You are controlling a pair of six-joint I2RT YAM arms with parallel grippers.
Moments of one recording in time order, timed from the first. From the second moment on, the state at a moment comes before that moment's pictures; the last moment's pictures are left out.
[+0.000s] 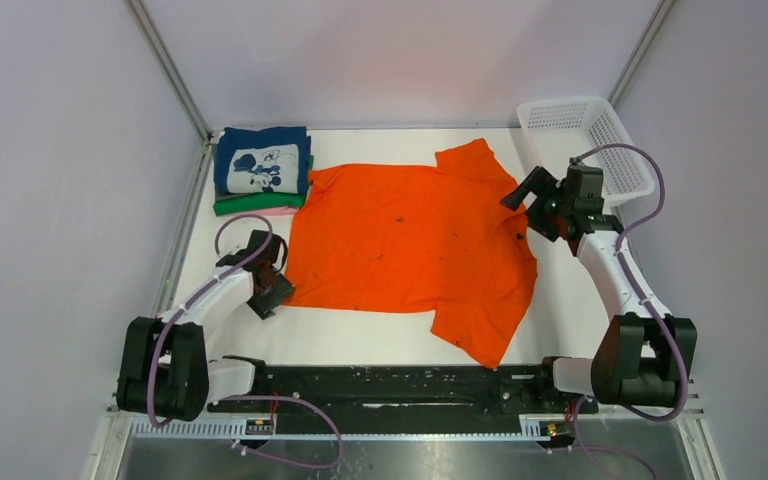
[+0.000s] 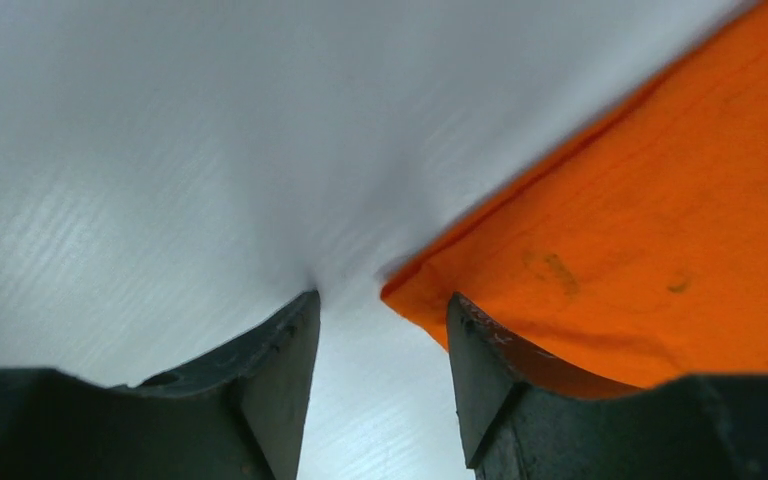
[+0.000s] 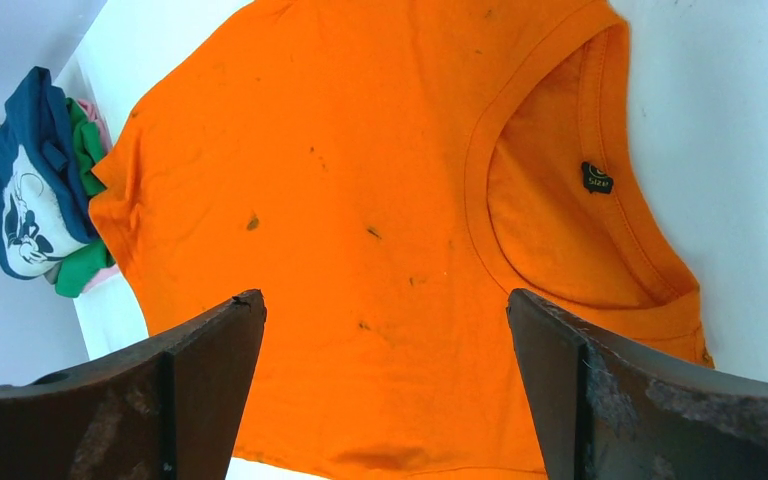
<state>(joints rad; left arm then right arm) -0.14 1.20 0.59 -0.66 -0.22 -0.96 -0.05 1.32 0.95 -0.33 -0.25 0.63</state>
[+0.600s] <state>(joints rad) -0.25 1.38 0.69 -0.61 -0.23 -0.97 -0.04 1.27 0.94 -0.47 -0.14 0.62</state>
